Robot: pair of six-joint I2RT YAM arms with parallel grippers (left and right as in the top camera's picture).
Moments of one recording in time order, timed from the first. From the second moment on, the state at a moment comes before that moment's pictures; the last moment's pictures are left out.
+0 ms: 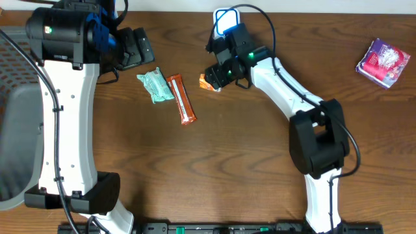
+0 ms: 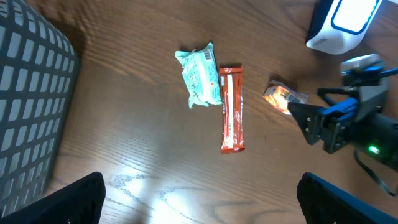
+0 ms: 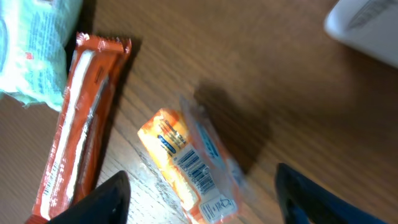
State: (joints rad) left arm -0.13 1.81 2.37 -1.70 -0.04 -0.43; right arm 0.44 2.21 1.77 -0.61 -0.28 -0.09
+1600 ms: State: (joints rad) left arm -0.13 1.81 2.37 -1.70 -0.04 -0.43; right arm 0.41 2.32 1.77 -0.64 -0.55 -0.12
